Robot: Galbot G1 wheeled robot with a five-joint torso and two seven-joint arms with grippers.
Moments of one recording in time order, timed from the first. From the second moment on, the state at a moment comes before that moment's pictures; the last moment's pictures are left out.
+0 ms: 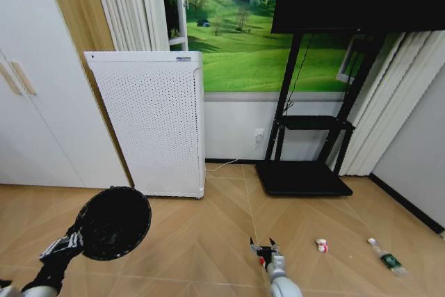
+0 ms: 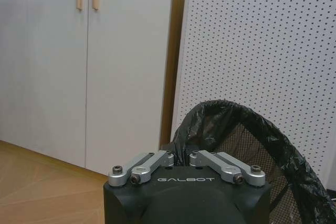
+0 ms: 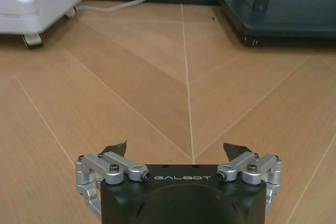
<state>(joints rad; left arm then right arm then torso) 1.99 -1.40 -1.15 -2.33 -0.66 0.11 0.01 -1.24 1.39 0.34 1.13 0.23 -0.02 0.14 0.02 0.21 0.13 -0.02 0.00</state>
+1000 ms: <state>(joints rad) 2.00 -1.41 -1.17 -2.30 -0.66 0.07 0.05 -1.13 1.44 0.45 0.83 0.12 0.00 0.18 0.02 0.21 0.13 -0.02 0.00</state>
